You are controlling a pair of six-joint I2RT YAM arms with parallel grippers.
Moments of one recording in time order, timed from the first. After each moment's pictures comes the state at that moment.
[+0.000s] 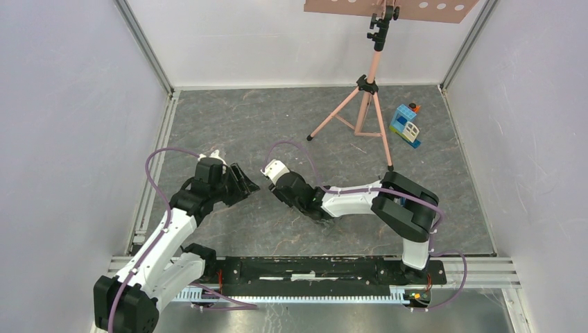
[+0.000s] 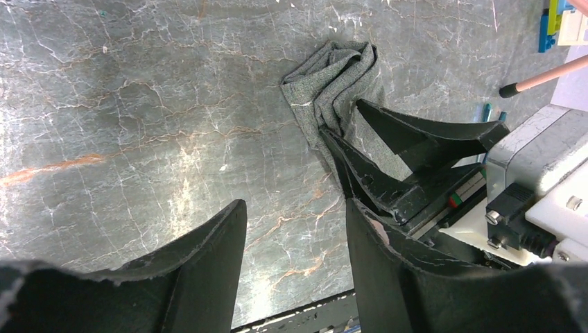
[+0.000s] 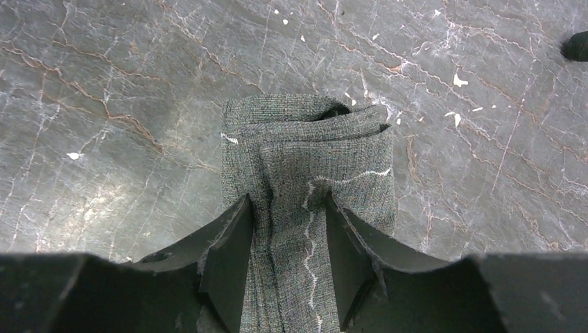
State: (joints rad) left arm -0.31 0.86 0.59 -0.50 0.17 -0.78; right arm 1.09 1.87 1.00 0.19 0.40 0.03
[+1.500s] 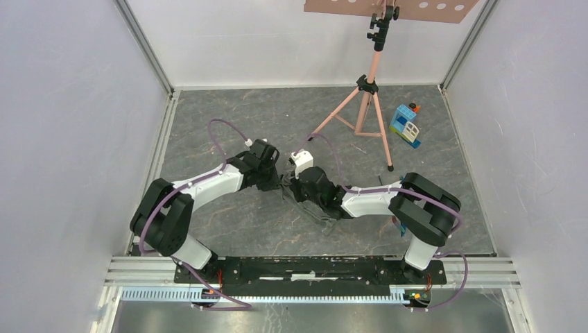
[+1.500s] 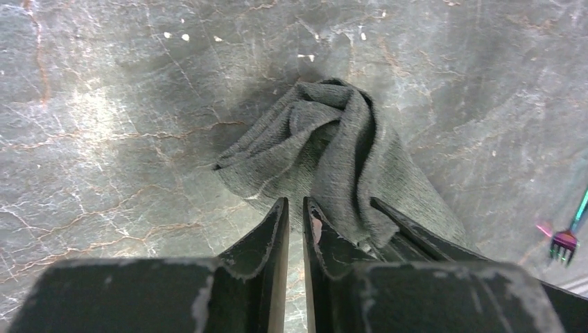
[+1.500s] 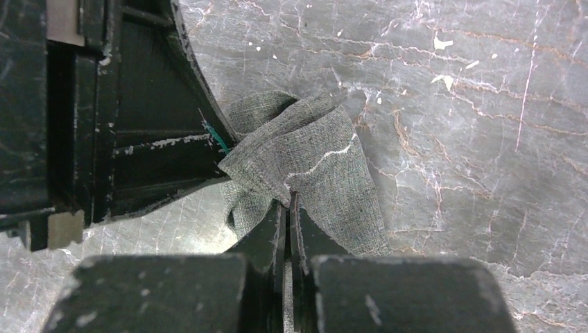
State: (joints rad) left arm -0.57 1.52 0.86 -0.33 0.00 -0.78; right arm 0.99 1.74 0.81 0.40 0.26 0.32
